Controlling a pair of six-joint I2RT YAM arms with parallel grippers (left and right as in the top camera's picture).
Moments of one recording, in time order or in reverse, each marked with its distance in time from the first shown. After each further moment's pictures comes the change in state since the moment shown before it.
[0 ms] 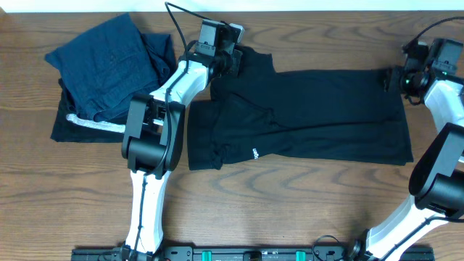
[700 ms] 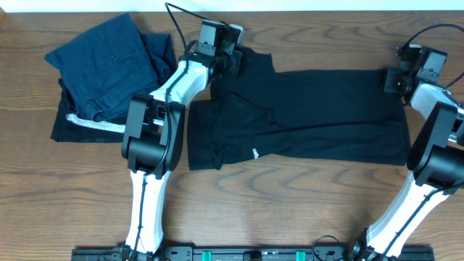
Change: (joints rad) left arm 0.000 0.000 0.000 -0.006 0.002 0.000; right arm -0.002 0.228 0.000 0.334 0.081 -0.056
